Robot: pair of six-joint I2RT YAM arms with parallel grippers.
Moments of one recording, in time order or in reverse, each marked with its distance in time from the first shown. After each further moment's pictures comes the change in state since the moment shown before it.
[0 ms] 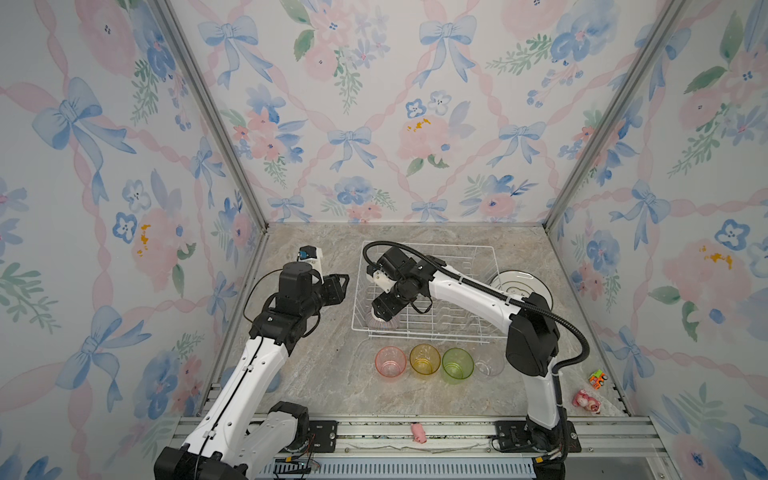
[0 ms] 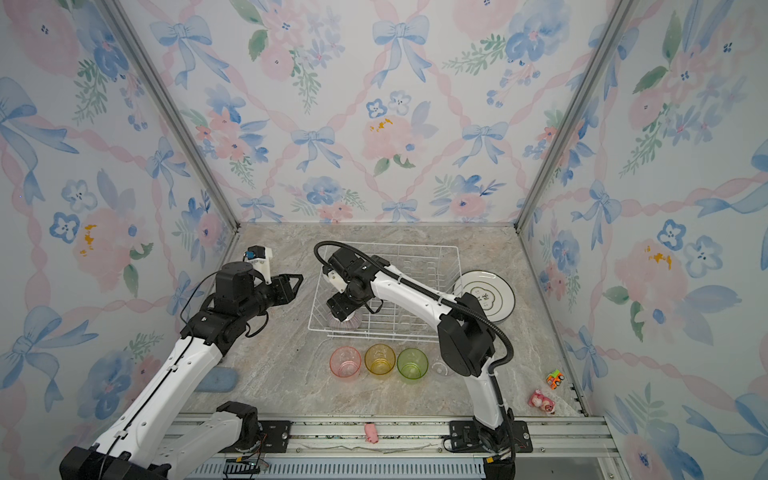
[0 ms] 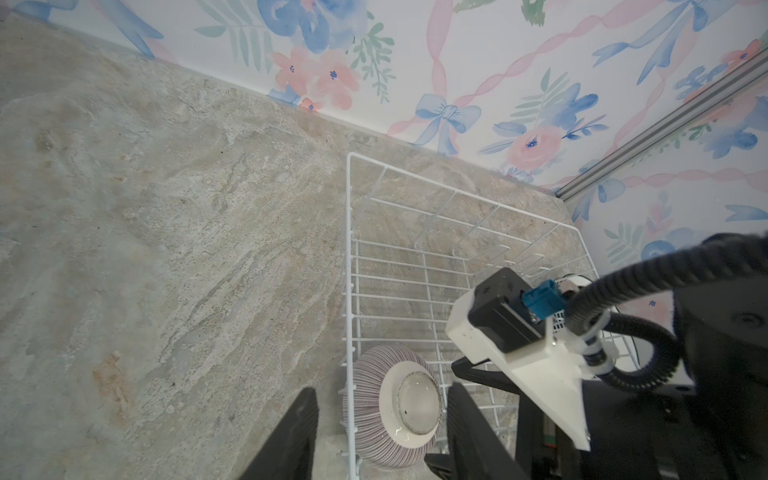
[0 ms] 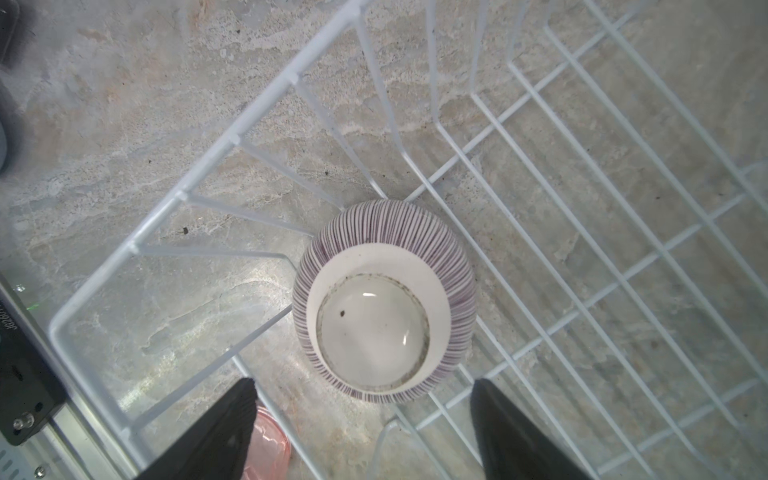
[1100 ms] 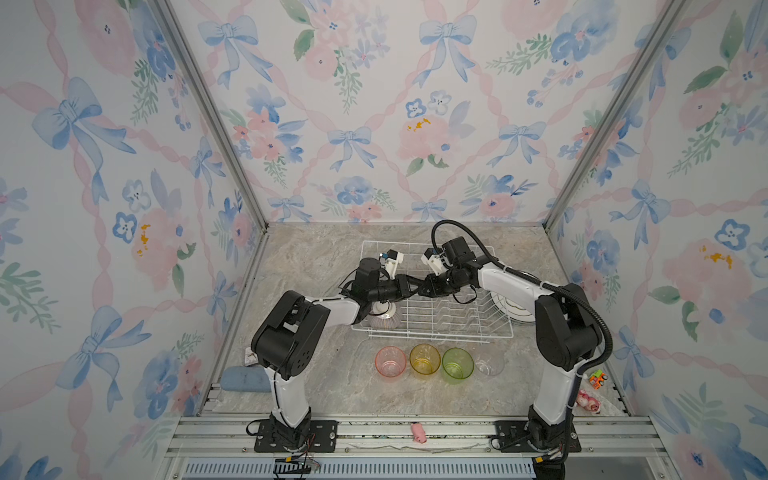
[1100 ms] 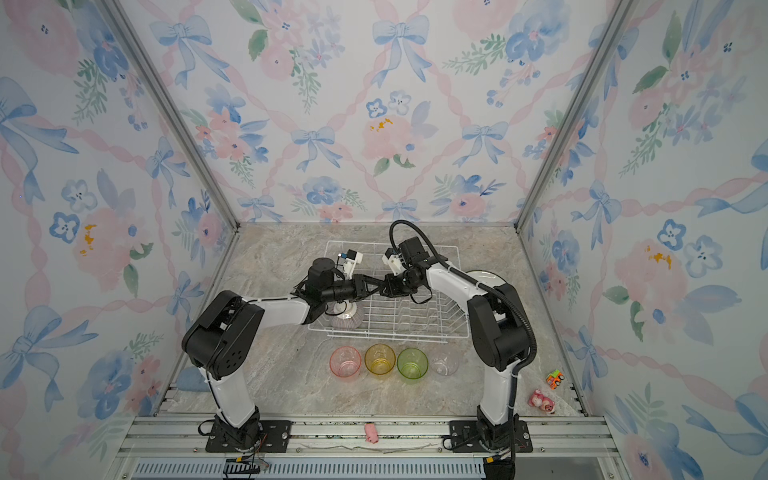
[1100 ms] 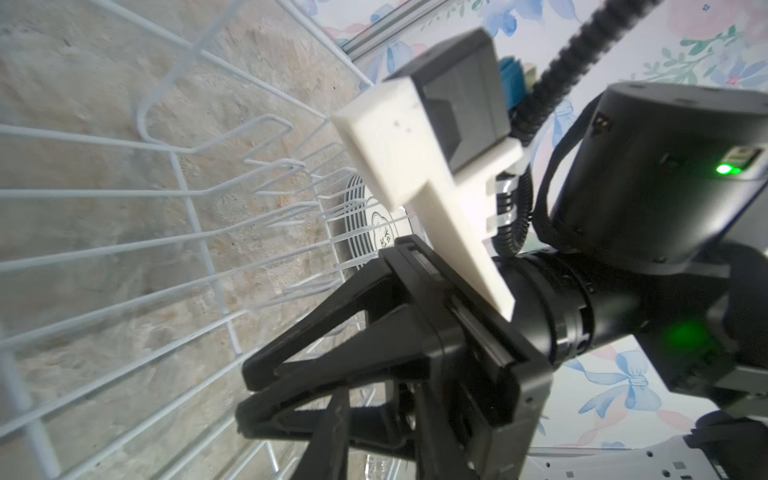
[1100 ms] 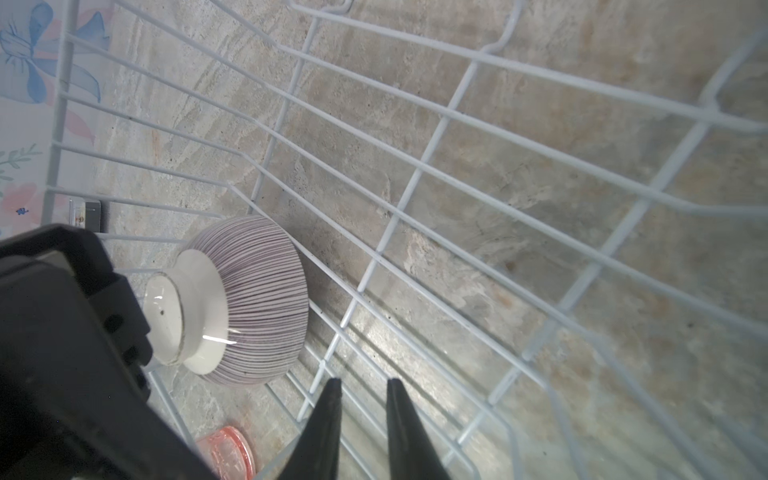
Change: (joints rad) left arm -0.294 0.847 0.074 0.964 0.531 -0.456; right arm -0.397 -0.174 -0.462 0.383 -0.381 0.139
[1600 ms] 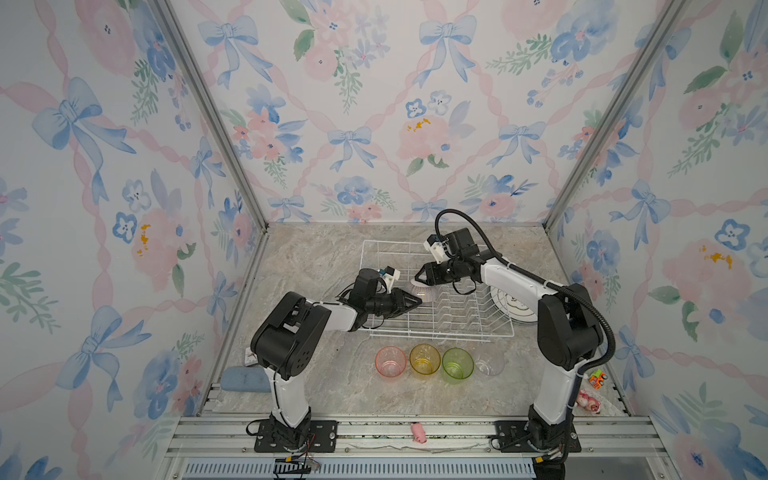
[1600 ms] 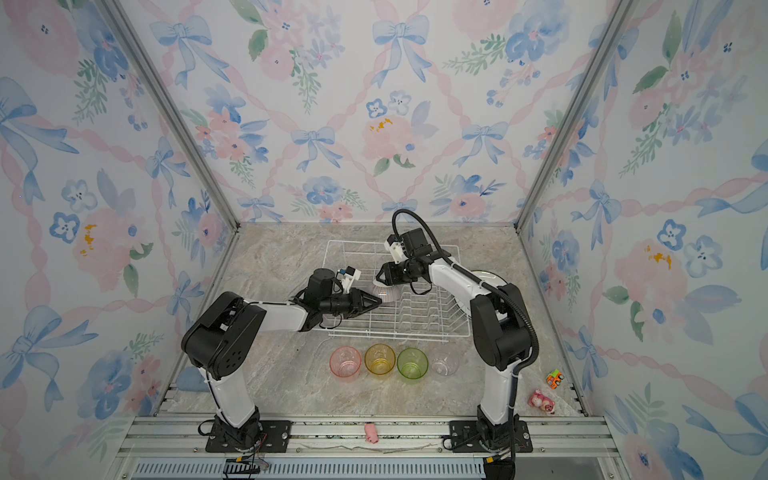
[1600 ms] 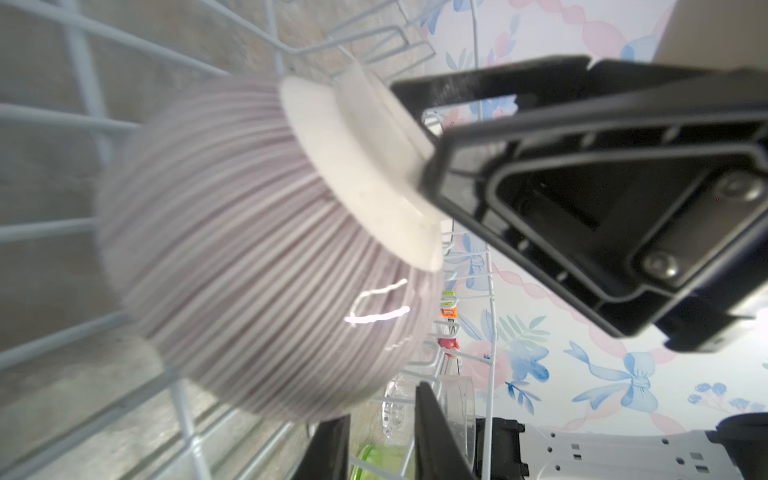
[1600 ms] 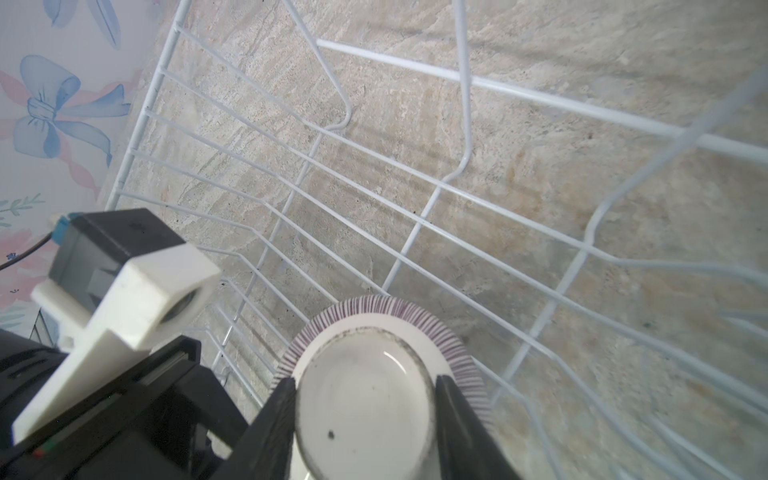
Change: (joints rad) left arm -0.005 0.016 -0.077 -0.053 0.084 -0.055; right arm -0.015 0.001 0.050 0.093 0.053 0.001
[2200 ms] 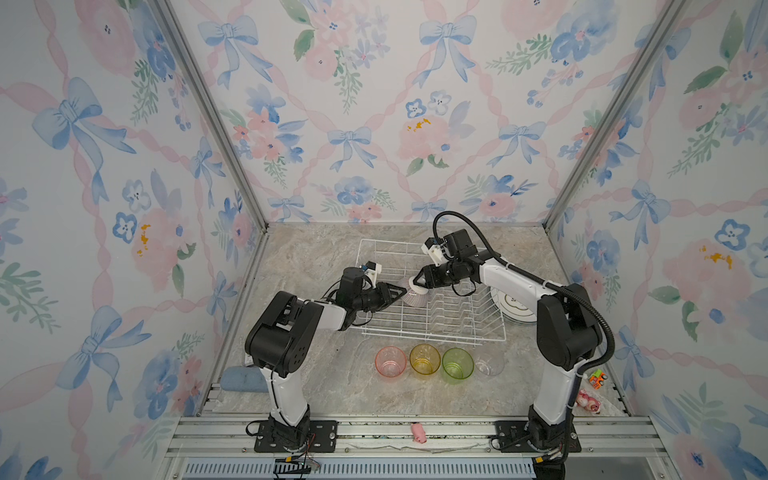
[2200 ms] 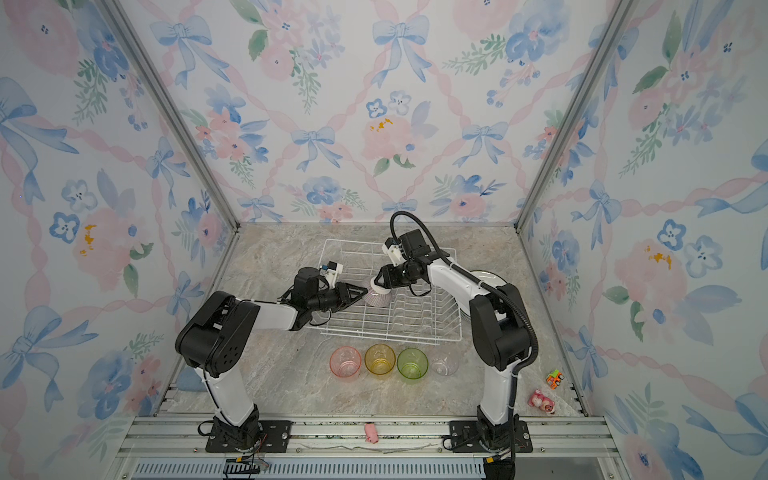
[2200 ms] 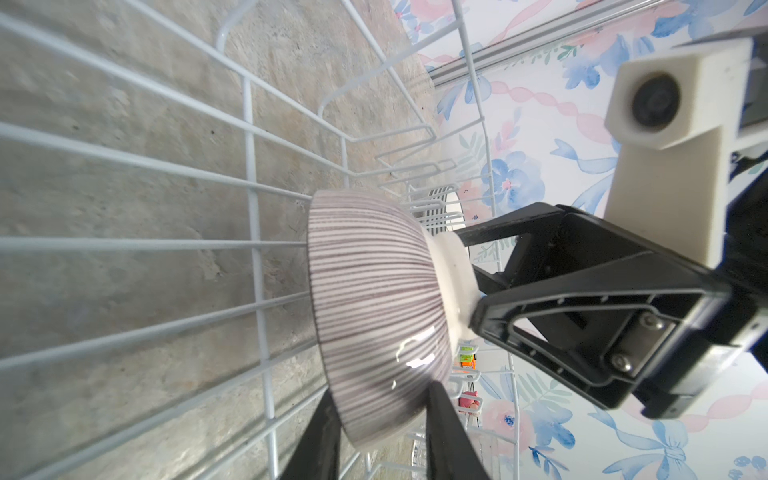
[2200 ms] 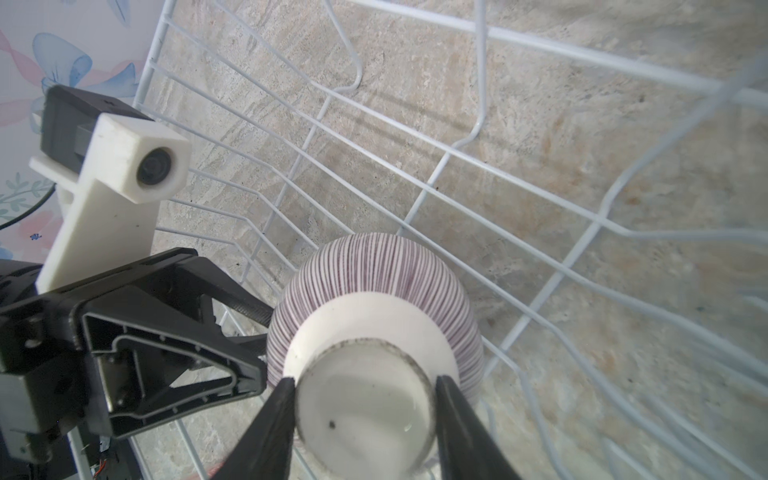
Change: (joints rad) left arm 0.111 -0.001 -0.063 0.082 -0.084 0.003; right arm 0.007 0.002 0.006 -0.044 -0.038 0.004
